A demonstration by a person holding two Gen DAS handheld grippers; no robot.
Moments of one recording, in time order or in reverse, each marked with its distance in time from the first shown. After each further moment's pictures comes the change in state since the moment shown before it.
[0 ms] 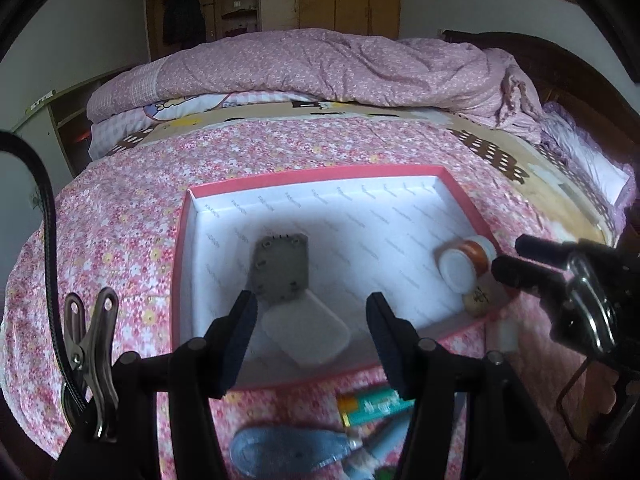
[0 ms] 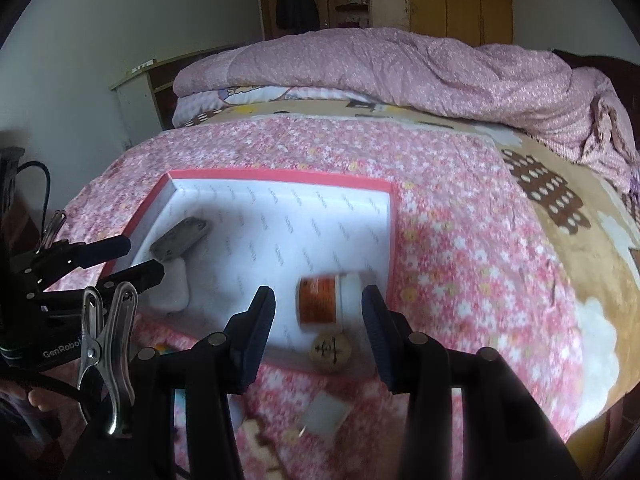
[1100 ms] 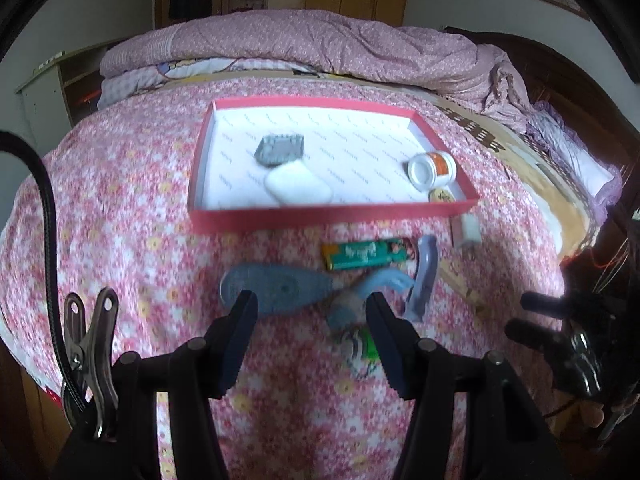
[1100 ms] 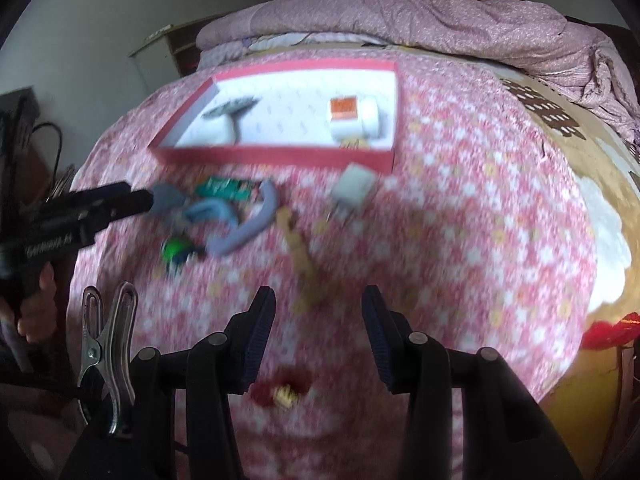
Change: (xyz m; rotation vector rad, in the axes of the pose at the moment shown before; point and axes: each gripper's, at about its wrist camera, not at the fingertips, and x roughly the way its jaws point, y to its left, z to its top) left arm -0.051 0.003 -0.093 -0.067 0.067 -0.054; right arm -0.054 0.007 -0.131 -0.032 0.140 0.065
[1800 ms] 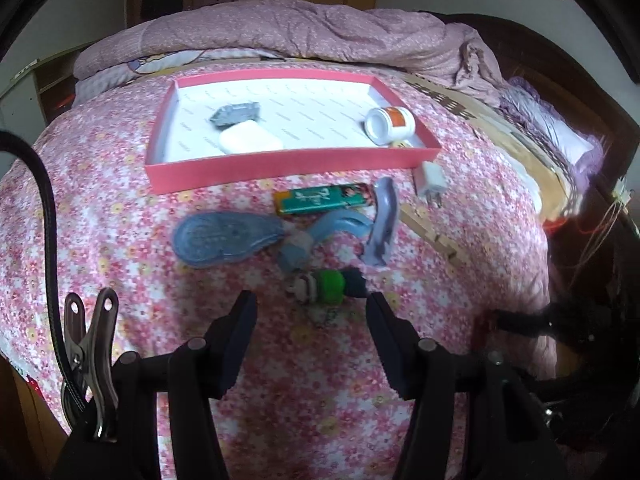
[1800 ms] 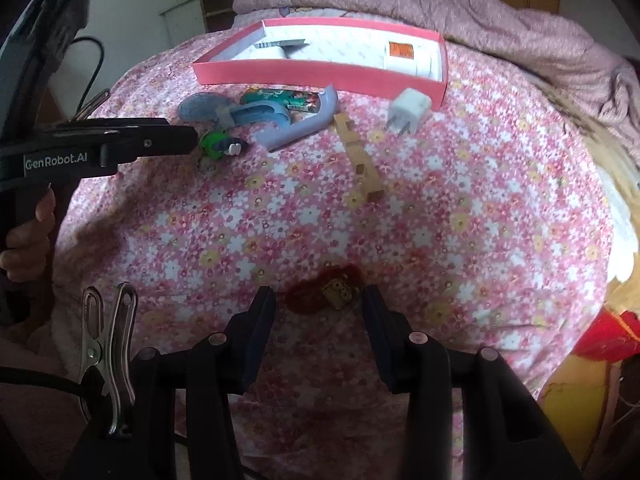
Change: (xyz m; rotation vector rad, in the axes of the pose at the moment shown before) left arm 0.002 -0.026 -0.035 0.078 0.030 -0.067; right arm 0.010 0.035 -0.062 -0.128 0.012 -0.031
